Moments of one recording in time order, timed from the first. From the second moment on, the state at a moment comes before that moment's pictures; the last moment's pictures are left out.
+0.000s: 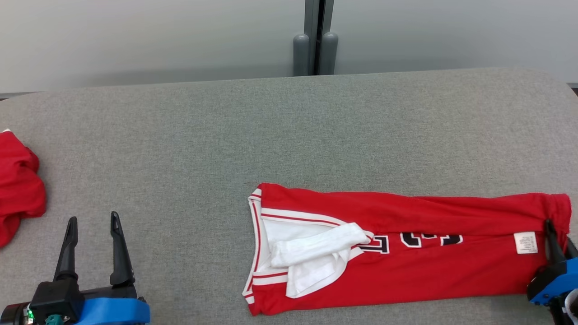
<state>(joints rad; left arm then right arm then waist) 0.02 0.07 0.14 0.10 -0.05 -0.07 -0.26 -0.24 -0.27 -0.19 0.69 0.29 0.13 -0.21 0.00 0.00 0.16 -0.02</state>
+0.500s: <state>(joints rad) 0.04 0.06 0.14 0.11 -0.05 -0.07 -0.26 -0.20 -0.18 -0.08 0.43 0.28 0.13 -0.11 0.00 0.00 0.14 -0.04</state>
